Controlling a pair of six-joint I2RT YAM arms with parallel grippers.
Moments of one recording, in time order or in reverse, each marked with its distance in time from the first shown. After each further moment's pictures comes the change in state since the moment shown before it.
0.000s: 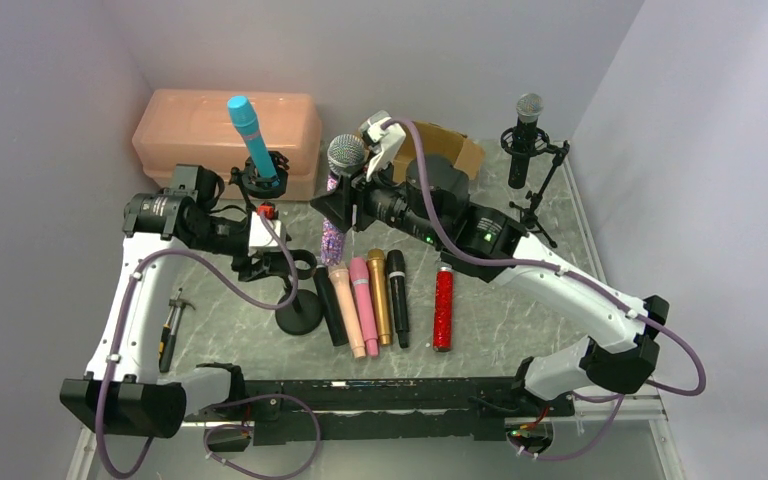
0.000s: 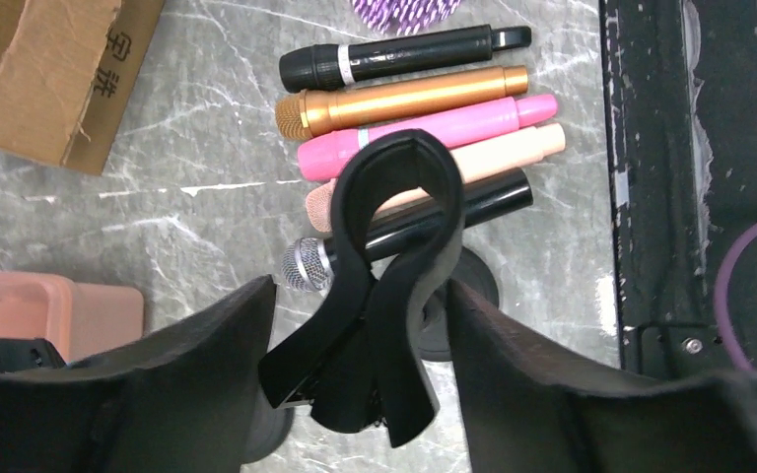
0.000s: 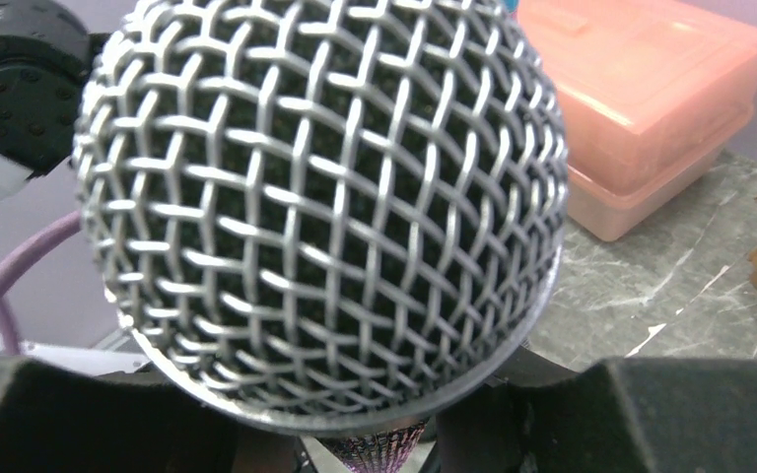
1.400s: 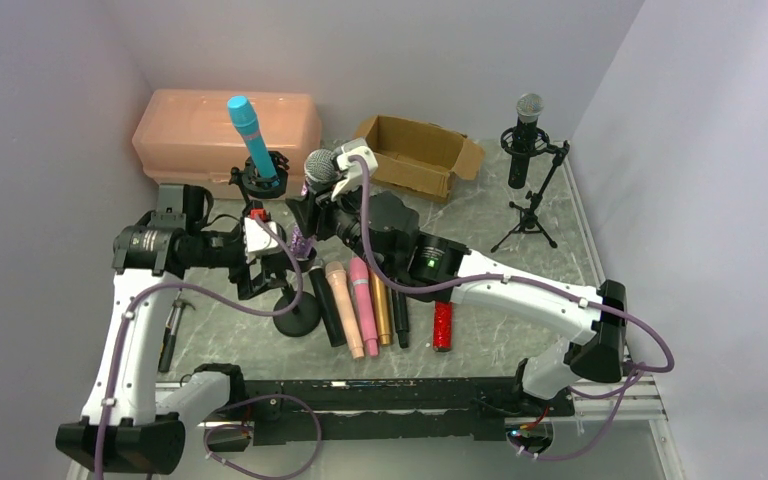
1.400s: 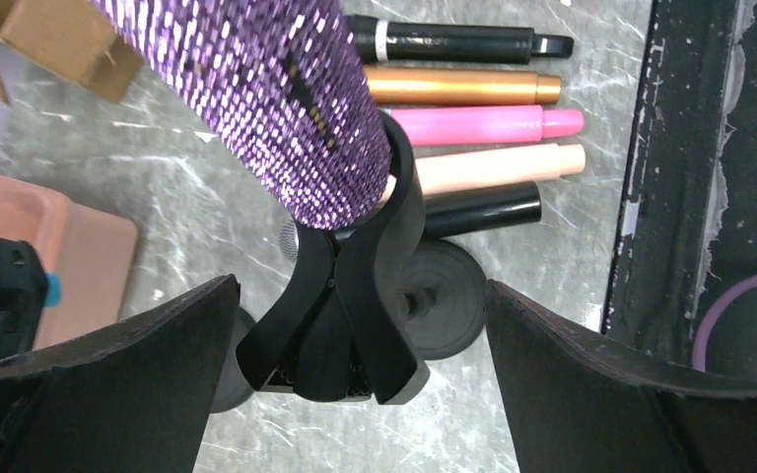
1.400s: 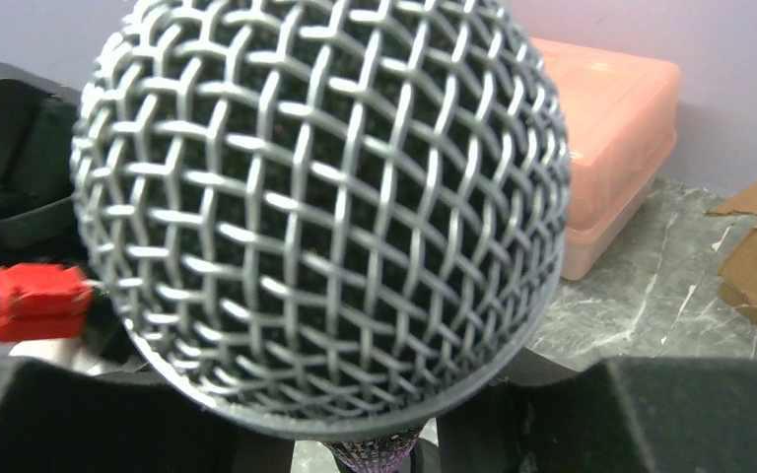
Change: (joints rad) left arm 0.022 -0.190 -0.135 0.206 -0.053 -0.327; right arm 0.145 0.117 -0.146 0.397 0.397 -0.034
